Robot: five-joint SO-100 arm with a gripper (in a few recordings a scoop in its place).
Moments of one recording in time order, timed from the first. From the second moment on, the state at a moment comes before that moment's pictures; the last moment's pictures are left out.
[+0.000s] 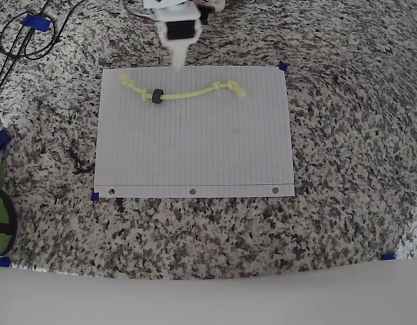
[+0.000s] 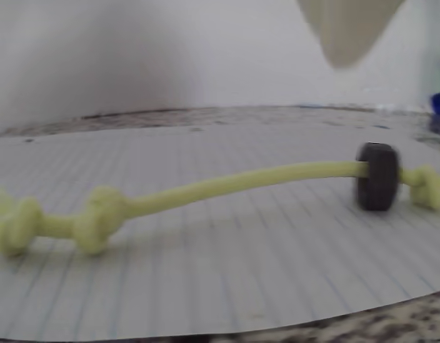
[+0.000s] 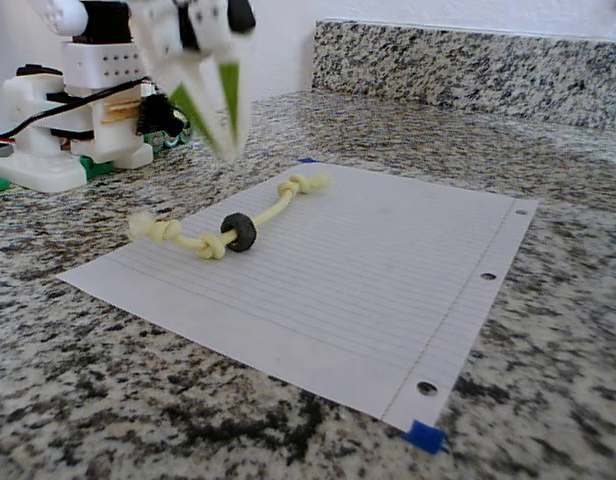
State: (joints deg) arm 2.1 154.2 154.7 59.0 -72.2
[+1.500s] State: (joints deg) arm 3.5 194.9 180.4 70.4 -88.9
